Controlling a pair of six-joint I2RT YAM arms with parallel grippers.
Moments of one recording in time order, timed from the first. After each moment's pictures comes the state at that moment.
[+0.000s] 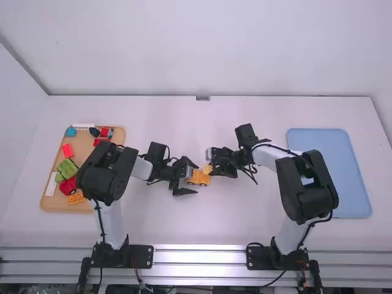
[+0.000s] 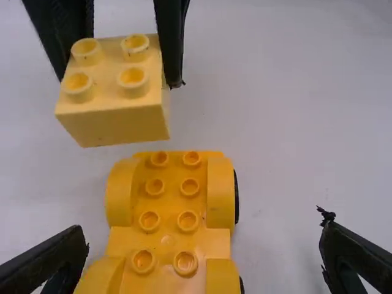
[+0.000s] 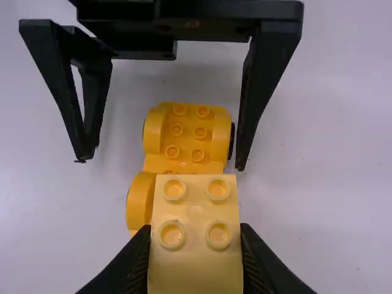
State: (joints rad) left arm -0.23 2.00 0.72 0.21 1.06 1.11; right arm 0.30 1.86 0.97 -0.41 -0.82 -1.22
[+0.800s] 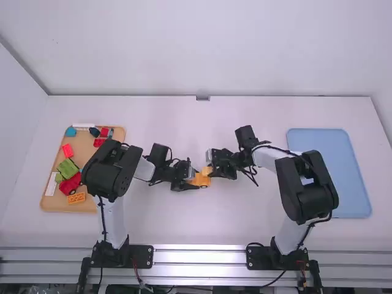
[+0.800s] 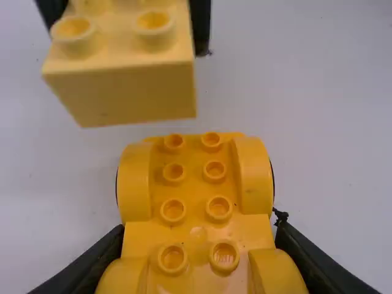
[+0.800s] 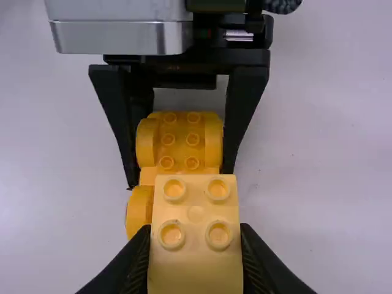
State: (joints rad) left arm -0.25 2.05 0.72 0.28 1.02 1.06; right arm 0.30 1.86 0.94 -0.36 -0.87 -1.23
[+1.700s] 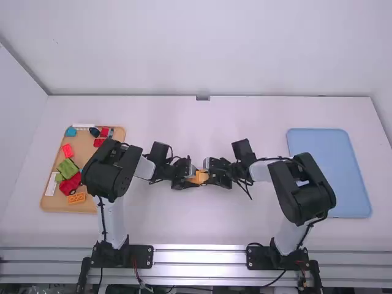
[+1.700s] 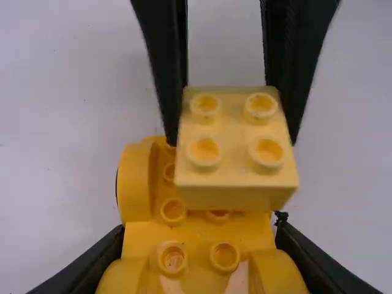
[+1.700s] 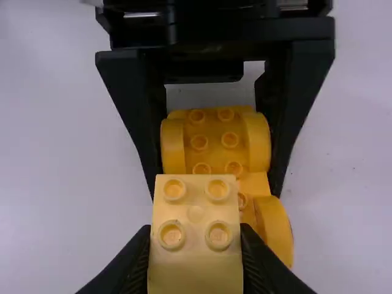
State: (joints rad) left arm -0.25 2.05 0.74 0.27 0.99 1.04; right arm 0.36 1.86 0.73 0.03 -0.85 -1.00
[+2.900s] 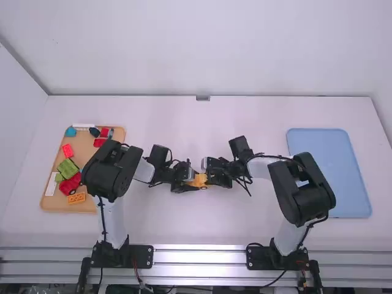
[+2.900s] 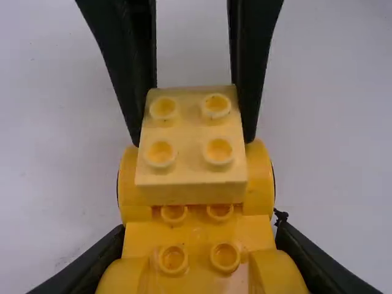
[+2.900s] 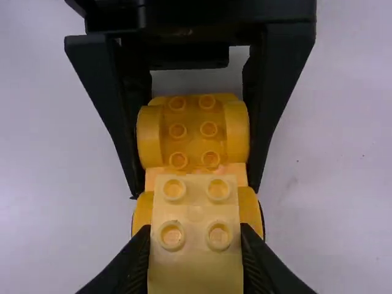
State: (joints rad) left arm -0.25 2.05 0.70 0.31 1.02 1.05; right arm 0.38 1.85 0.81 -0.18 -0.77 -1.06
